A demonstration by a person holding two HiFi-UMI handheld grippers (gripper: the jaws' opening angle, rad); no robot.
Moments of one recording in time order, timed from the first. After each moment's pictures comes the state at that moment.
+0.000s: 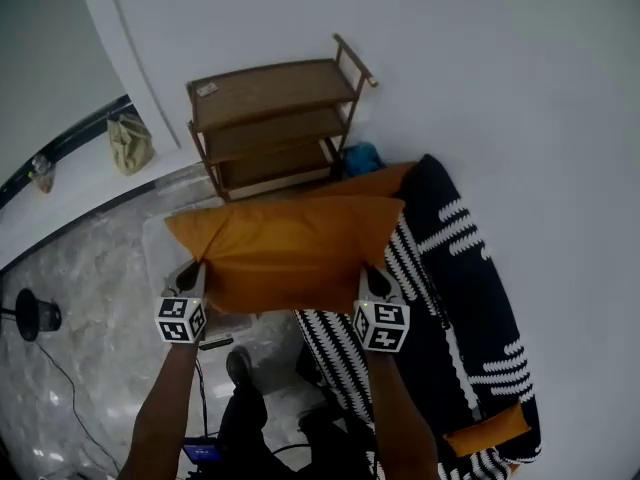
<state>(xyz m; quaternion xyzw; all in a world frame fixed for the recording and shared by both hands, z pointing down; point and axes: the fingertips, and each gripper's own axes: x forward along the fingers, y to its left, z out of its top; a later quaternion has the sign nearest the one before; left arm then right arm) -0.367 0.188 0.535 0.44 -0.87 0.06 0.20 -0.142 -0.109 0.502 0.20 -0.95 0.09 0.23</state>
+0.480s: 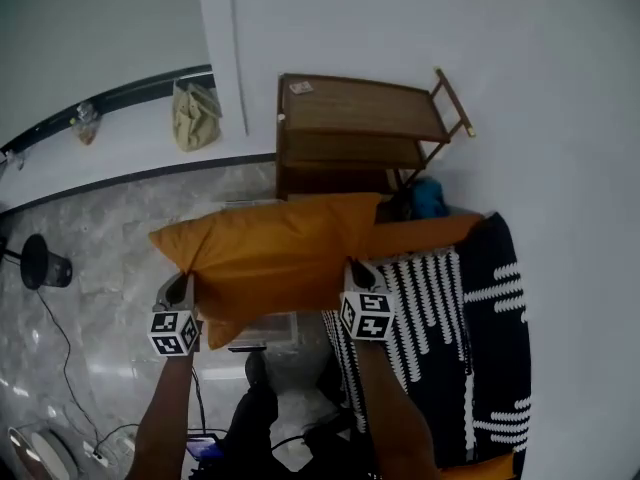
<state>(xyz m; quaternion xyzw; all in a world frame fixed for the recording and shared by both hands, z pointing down) -0.482 0.415 0.564 0.30 -0.93 0.03 0.22 -0.377 0.057 0.545 0.06 -0.96 0.07 0.26</state>
